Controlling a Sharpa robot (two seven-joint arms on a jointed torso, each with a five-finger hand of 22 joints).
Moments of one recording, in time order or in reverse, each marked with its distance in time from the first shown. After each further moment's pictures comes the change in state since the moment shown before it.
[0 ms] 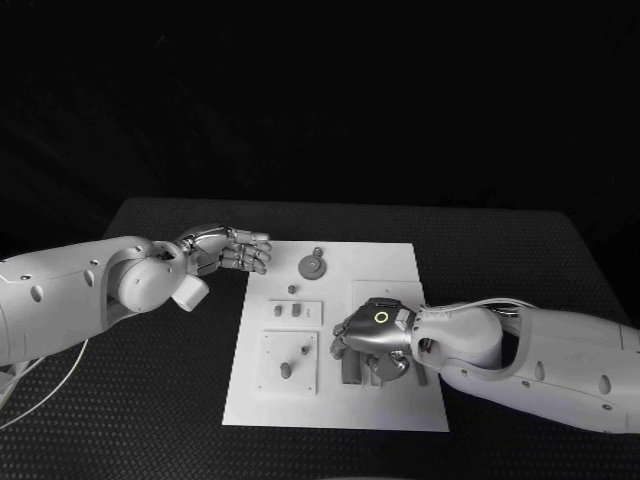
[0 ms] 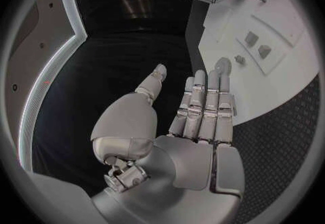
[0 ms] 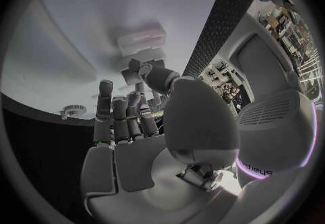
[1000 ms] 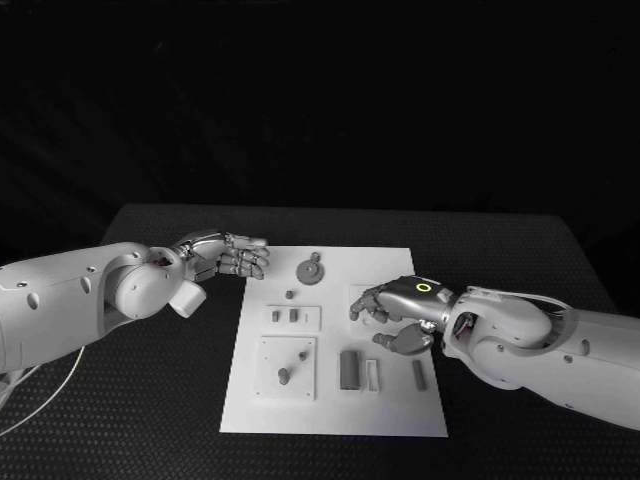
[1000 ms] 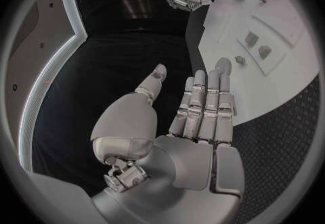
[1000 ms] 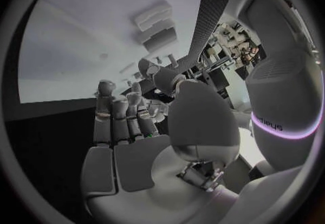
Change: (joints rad) left arm 0.000 0.002 0.000 -0.002 0.000 0.001 0.000; left_hand 0.000 0.000 -0.003 -0.003 0.000 0.000 0.000 0.000 0.001 0.000 0.000 0.000 0.001 0.000 0.000 0.000 0.001 0.000 0.000 0.000 0.000 0.000; right arm 0.022 -0.138 0.028 0.025 0.384 -0.183 -0.014; right_hand -0.113 0.021 -0.067 0.036 0.000 -0.051 0.094 0.018 0.002 0.044 -0.011 0.040 -0.031 0.063 -0.012 0.000 -0.011 0.000 0.071 -0.027 0.030 0.001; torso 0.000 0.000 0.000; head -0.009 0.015
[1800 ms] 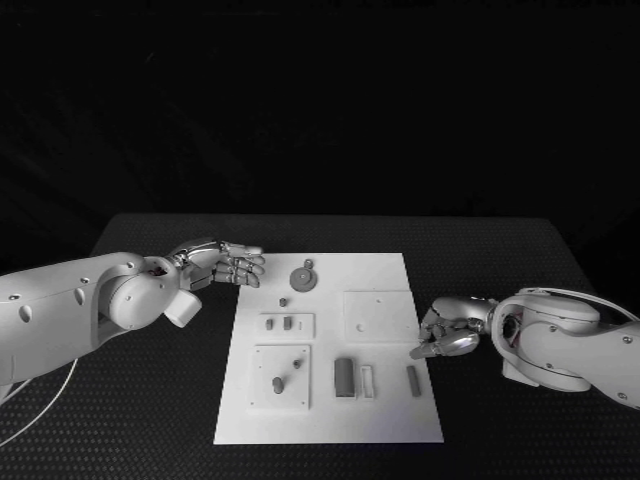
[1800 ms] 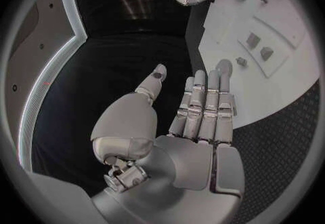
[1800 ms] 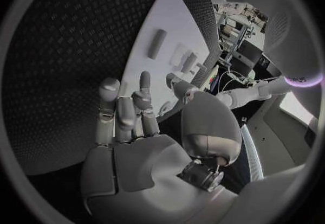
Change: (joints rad) left arm 0.000 0.009 -0.001 -0.004 -0.002 0.000 0.002; left_hand 0.000 0.000 0.000 0.000 0.000 0.000 0.000 0.000 0.000 0.000 0.000 0.000 0.000 0.000 0.000 0.000 0.001 0.000 0.000 0.000 0.000 0.000; right arm 0.014 -0.164 0.006 0.016 0.315 0.309 -0.265; right_hand -0.359 0.032 -0.179 0.243 0.000 0.257 -0.056 0.139 0.107 0.337 -0.113 0.009 -0.069 0.374 -0.109 0.000 0.121 -0.005 0.271 -0.154 0.050 -0.046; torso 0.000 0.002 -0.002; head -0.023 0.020
